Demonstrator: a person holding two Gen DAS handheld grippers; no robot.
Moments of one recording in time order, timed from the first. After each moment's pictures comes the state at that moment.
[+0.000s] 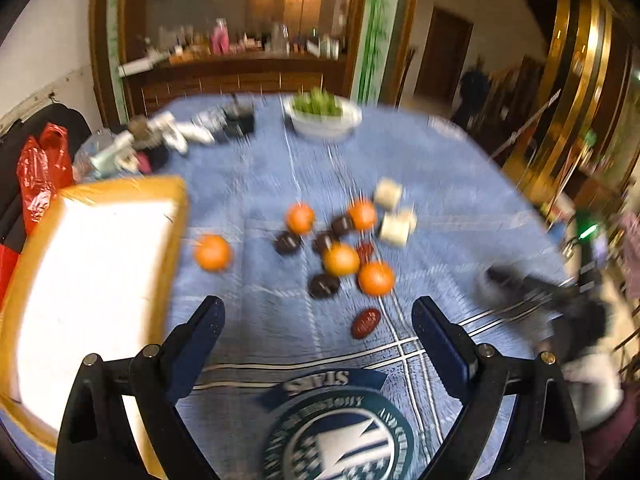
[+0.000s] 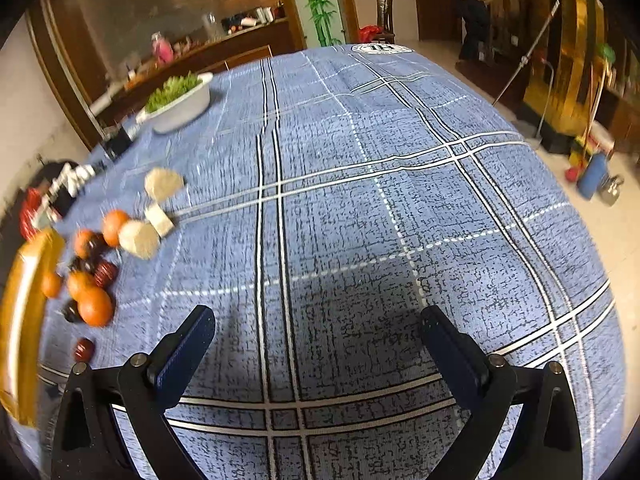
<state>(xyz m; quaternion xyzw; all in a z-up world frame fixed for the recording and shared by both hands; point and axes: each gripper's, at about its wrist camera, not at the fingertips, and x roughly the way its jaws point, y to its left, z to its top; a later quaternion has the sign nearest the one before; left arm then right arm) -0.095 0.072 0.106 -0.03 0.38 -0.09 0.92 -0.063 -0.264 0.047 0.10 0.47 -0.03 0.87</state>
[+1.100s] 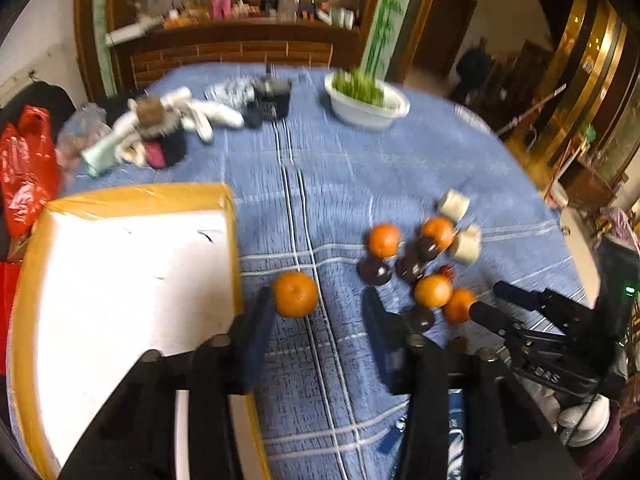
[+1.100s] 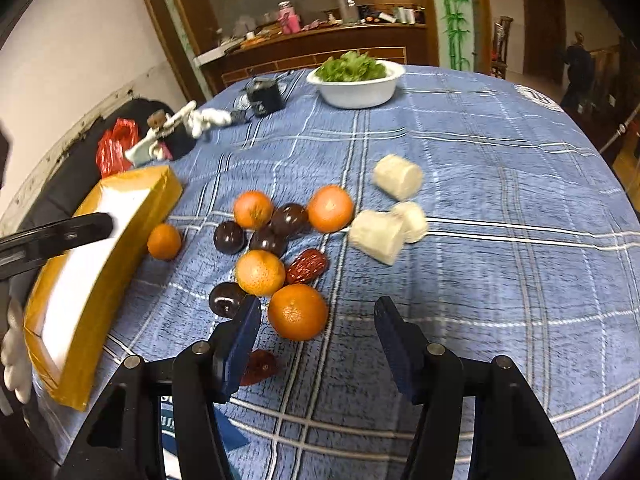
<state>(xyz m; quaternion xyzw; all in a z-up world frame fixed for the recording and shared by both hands) 0.011 0.135 0.073 -0.01 0.48 -0.10 0.87 -0.051 -0.120 0.061 0.04 0.46 0.16 0.87</state>
